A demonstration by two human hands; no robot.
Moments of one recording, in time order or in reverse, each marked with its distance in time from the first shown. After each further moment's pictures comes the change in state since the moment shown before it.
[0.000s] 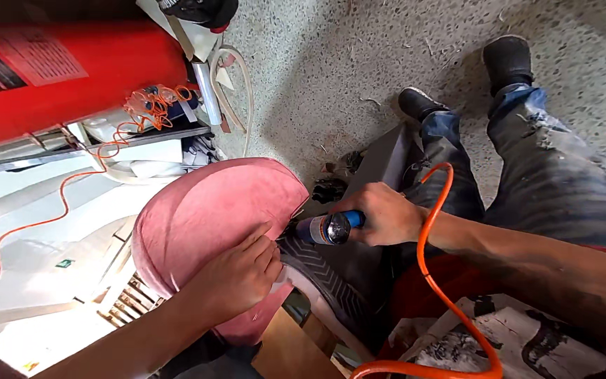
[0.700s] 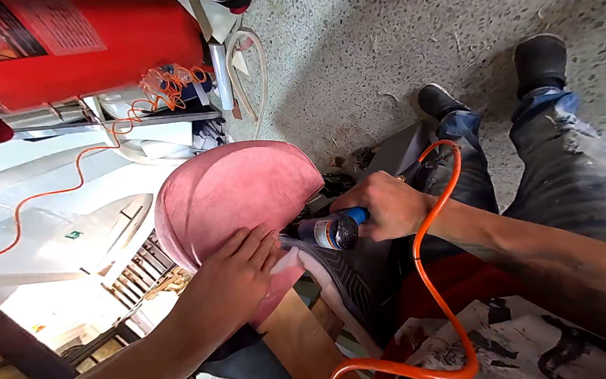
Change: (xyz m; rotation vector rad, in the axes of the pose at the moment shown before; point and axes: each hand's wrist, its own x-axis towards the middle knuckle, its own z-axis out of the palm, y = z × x) left_hand -0.031 0.040 -0.023 0.217 -0.272 -0.319; right_hand 0.026 -0.015 -0.002 -0.038 -0.045 -0.245
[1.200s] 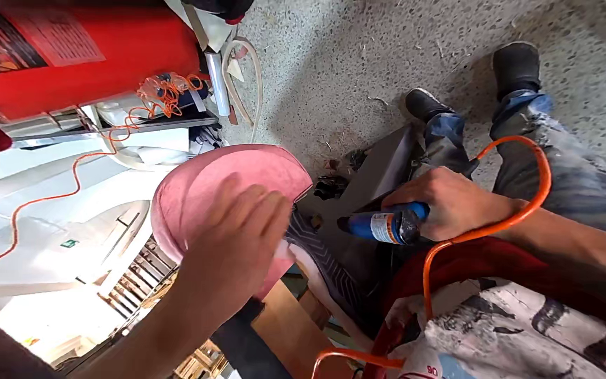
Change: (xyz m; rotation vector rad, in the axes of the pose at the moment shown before) left_hand 0.038 0.000 -0.061 -0.224 0.303 -0.088; right_hand -0.102 0.007 -0.050 -0.091 0.125 0.052
